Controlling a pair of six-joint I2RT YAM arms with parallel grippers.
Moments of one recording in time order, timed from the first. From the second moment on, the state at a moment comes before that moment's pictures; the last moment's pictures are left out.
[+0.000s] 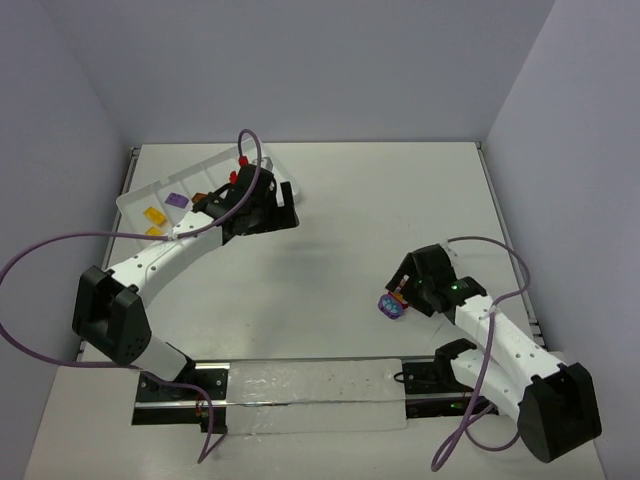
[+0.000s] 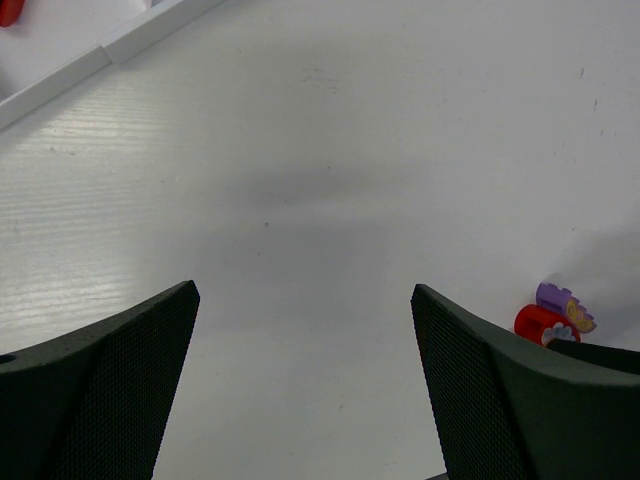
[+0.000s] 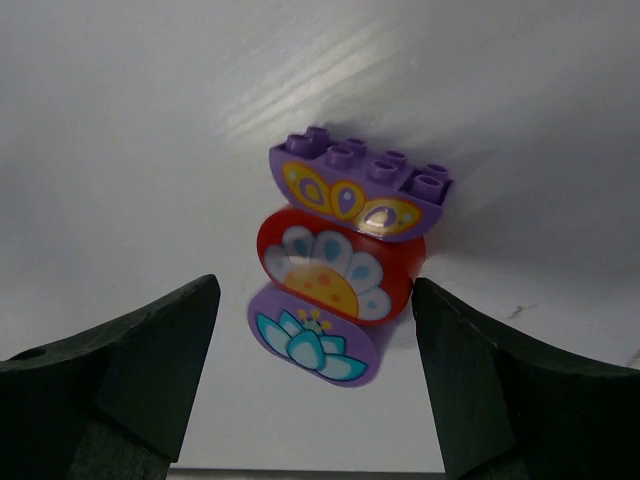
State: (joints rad) left arm -0.61 1.52 1.26 -0.54 -0.12 -0.62; right arm 0.34 0.89 0.45 -0.54 0.09 0.92
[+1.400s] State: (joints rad) left arm -0.62 1.54 1.21 -0.56 -0.11 -0.63; right arm 0.41 1.12 0.55 -0.39 0.05 0.72
